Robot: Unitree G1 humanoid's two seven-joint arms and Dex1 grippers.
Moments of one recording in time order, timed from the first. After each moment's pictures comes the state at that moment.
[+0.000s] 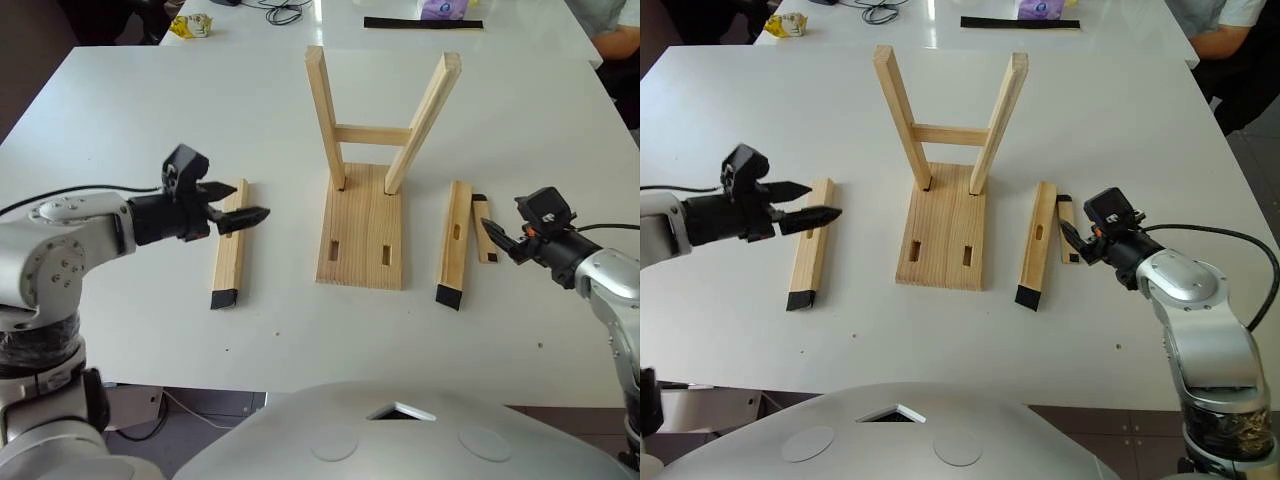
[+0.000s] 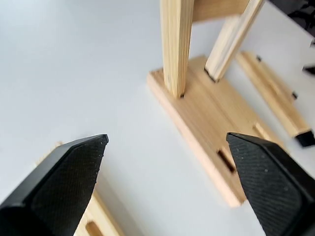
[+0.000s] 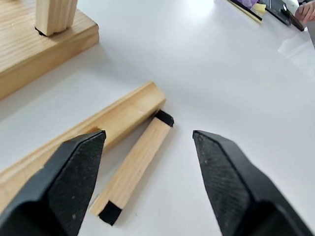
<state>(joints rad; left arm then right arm) -0.32 0.72 0.37 -0.52 -0.80 1.43 -0.60 0.22 -0.73 -0.18 -0.73 0.18 0.98 0.48</state>
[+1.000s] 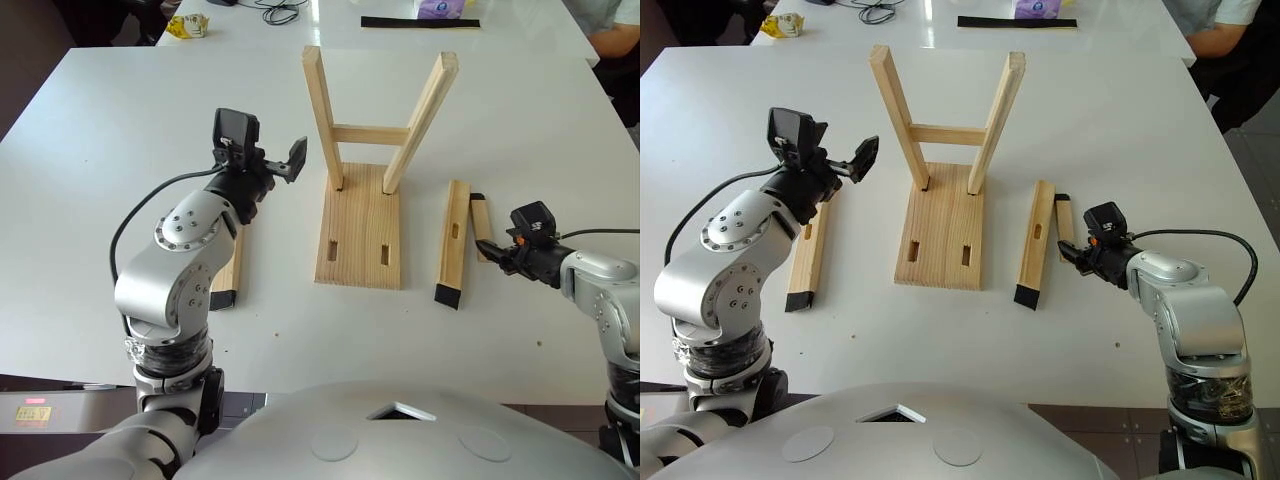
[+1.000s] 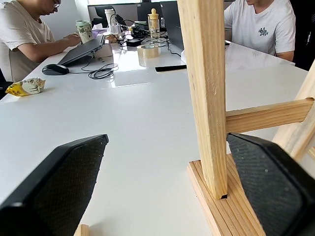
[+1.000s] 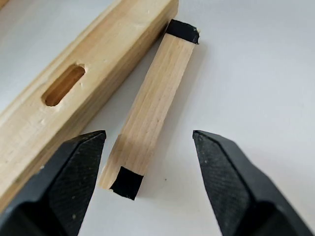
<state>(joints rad) -0.20 0.25 0.04 -0.71 -0.36 1.03 -0.06 0.09 -0.64 -0.12 -0.55 0.27 1.22 0.41</state>
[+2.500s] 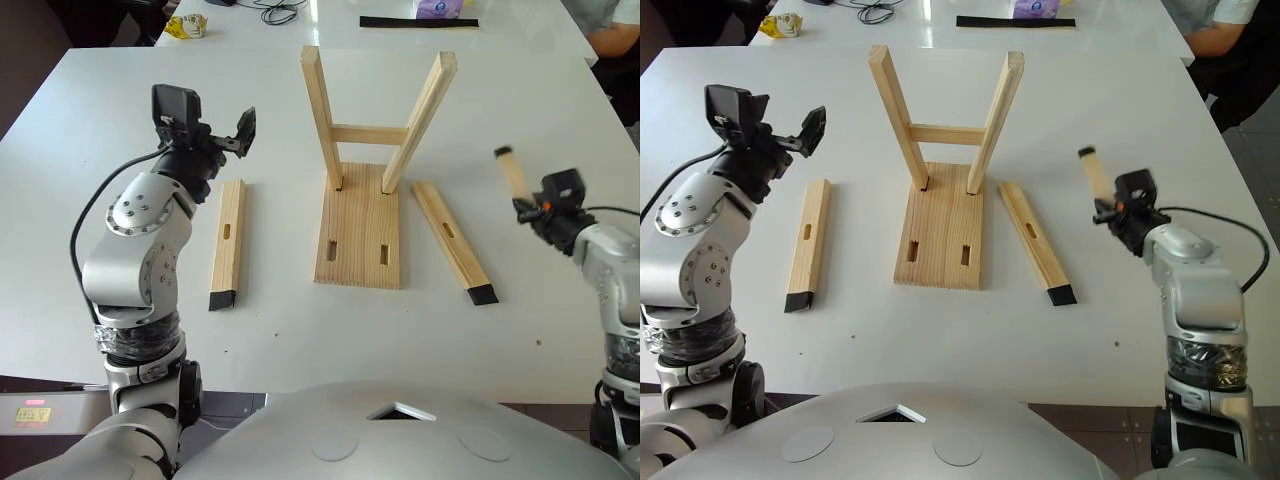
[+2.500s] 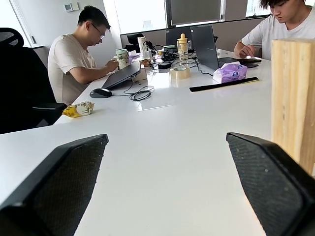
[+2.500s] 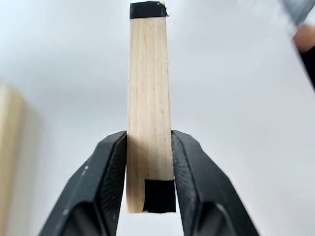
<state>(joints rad) -0.23 0.40 0.24 -0.54 -0.37 0.81 -0.23 -0.13 -0.59 -0.32 -0.33 0.30 0.87 0.37</state>
